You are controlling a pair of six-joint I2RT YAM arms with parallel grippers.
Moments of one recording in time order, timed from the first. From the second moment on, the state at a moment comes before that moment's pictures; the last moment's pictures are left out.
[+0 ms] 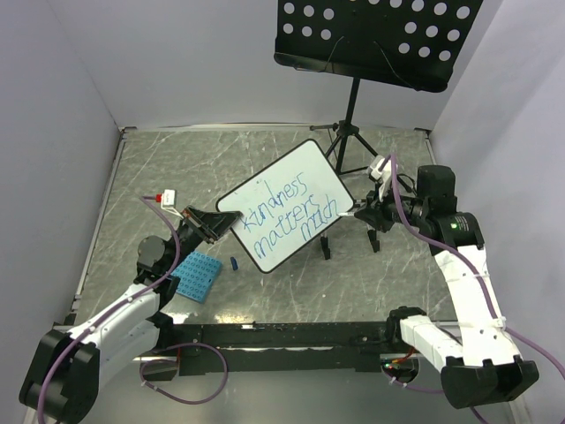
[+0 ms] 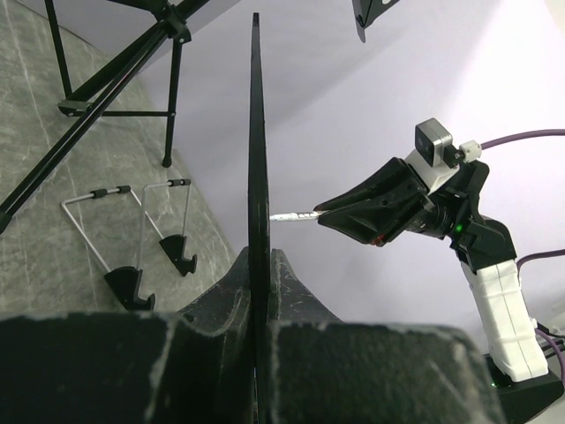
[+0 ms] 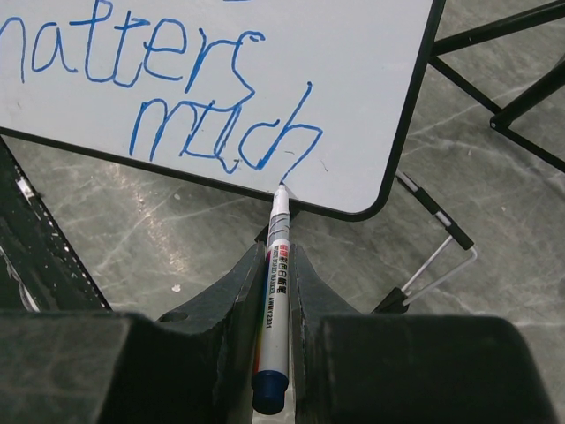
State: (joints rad) left arm -0.38 0.87 0.22 0.98 0.40 -1.20; right arm 0.10 0.94 1.12 -0.84 -0.69 -0.46
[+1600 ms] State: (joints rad) left arm -0.37 0.82 0.22 0.89 0.48 -1.11; right arm 0.02 0.86 1.21 -0.77 -0.86 -0.35
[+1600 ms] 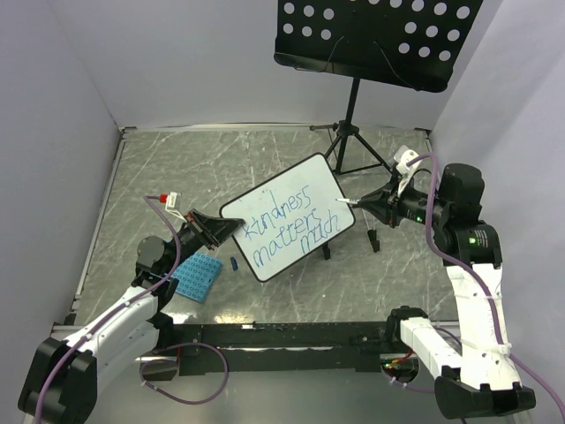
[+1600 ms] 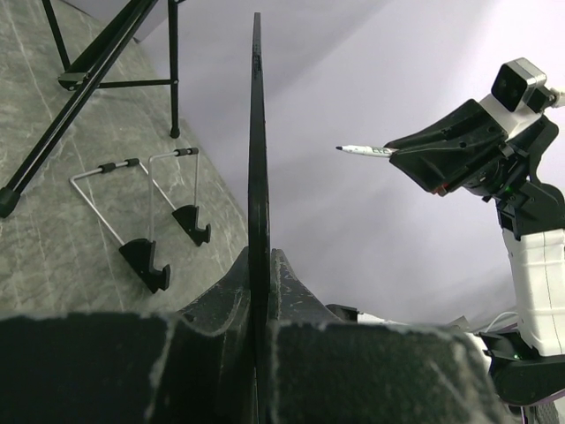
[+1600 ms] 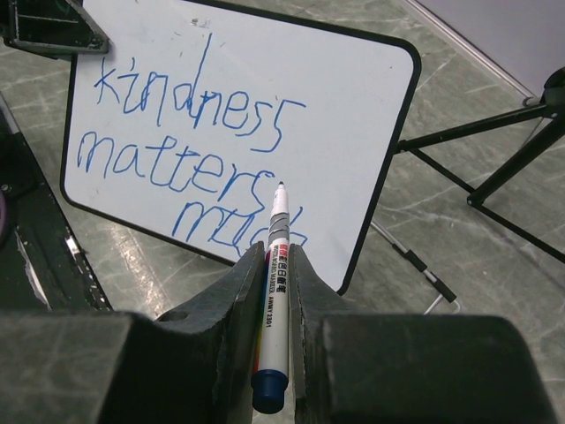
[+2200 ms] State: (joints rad) left arm -0.37 0.82 0.22 0.89 0.51 -1.09; right arm 0.01 0.86 1.20 -0.77 -0.86 -0.35
